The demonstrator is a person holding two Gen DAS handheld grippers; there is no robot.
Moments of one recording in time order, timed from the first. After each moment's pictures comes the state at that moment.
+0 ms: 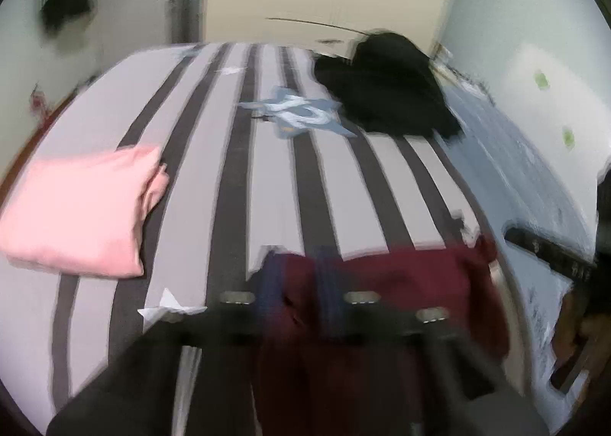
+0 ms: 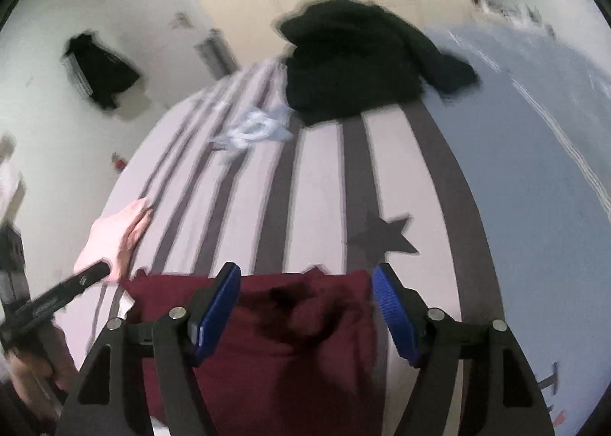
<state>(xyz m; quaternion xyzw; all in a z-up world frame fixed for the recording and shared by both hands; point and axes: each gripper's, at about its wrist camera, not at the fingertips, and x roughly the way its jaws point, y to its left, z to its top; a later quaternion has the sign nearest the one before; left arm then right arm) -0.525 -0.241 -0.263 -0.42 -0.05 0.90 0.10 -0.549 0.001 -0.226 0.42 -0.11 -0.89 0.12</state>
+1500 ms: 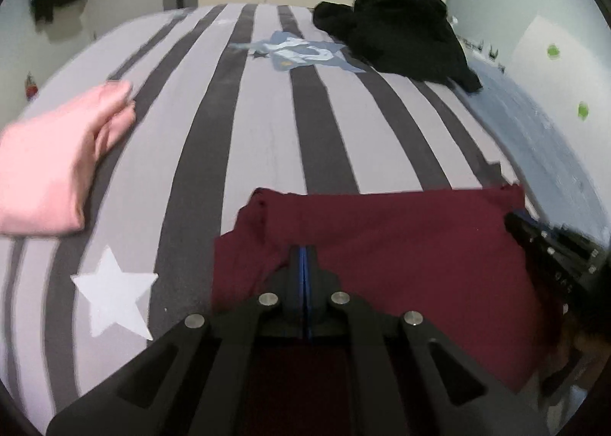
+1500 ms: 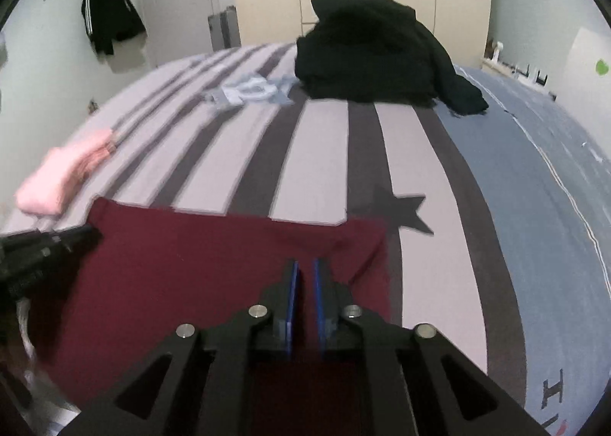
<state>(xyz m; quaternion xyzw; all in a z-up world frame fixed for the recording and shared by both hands) -0.549 -0.251 -0.355 -0.44 -0.06 0.89 0.05 -0.568 -0.037 -0.312 0.41 0.02 -0.91 0.06</state>
